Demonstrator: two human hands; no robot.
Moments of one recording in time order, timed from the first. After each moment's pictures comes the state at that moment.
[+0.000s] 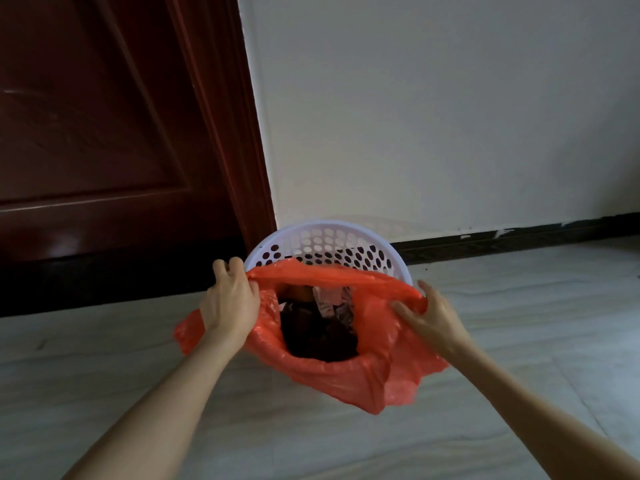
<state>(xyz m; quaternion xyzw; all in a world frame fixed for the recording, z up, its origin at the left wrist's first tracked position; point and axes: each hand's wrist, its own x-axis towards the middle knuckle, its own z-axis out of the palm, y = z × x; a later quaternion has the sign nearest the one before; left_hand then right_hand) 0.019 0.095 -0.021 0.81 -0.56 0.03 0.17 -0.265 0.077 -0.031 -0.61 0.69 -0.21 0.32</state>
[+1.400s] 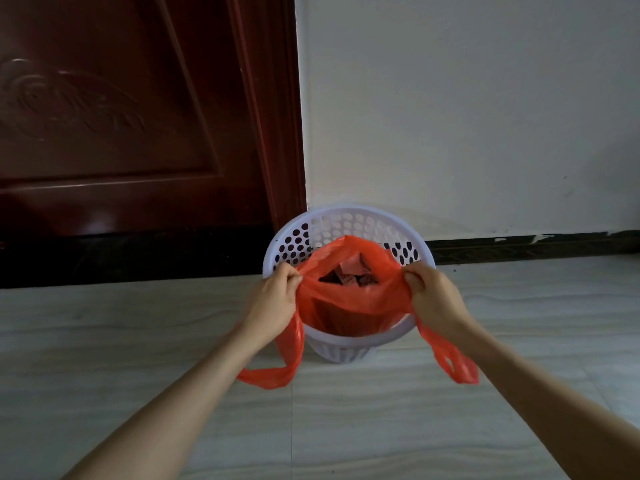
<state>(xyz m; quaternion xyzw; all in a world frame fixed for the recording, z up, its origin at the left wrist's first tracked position) 0.016 0.113 -0.017 0.70 -0.61 -0.20 0.30 -0.217 0.062 -0.012 -0.69 0.65 -0.21 0.25</state>
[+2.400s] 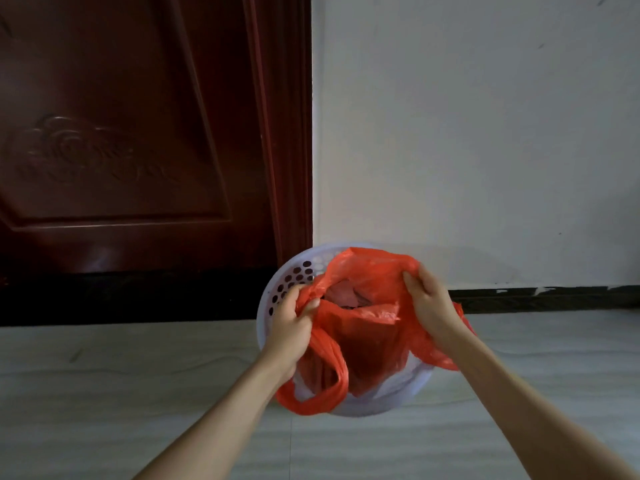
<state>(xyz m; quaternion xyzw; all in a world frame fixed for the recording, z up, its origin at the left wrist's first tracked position) -0.008 0.092 0.006 0.60 -0.41 -0.39 0.57 -0.191 0.024 0.028 -0.60 0.51 -0.45 0.42</state>
